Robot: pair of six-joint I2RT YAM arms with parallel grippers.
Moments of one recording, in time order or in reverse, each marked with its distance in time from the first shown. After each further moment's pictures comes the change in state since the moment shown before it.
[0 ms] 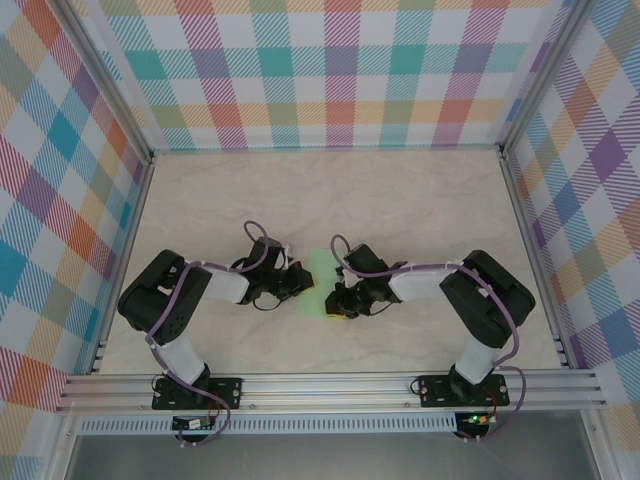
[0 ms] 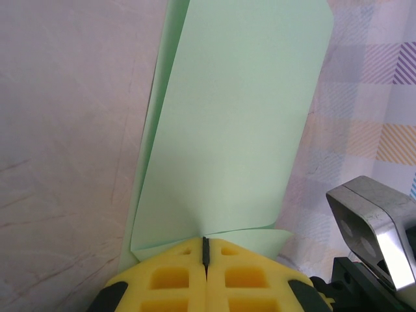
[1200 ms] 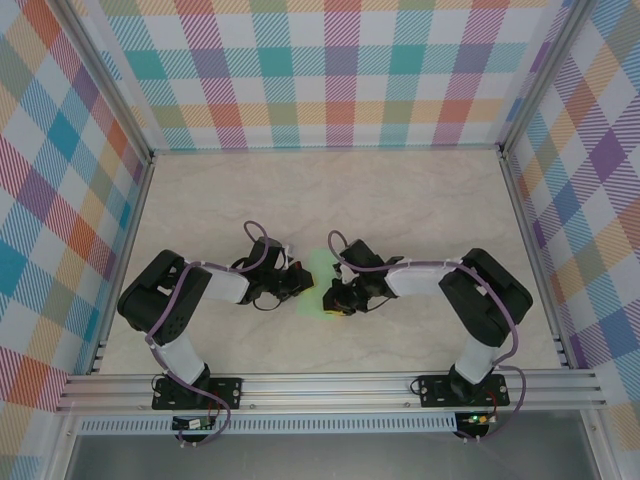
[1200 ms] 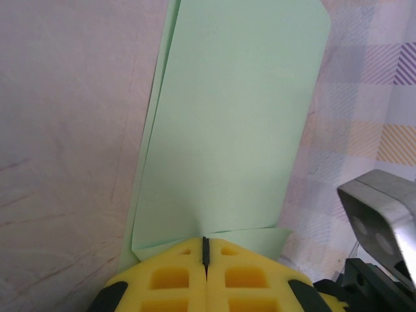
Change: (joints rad) left arm 0.000 -0.003 0.000 -0.005 -0.003 0.000; right arm 0.006 0.019 0.067 -0.069 0.024 0.031
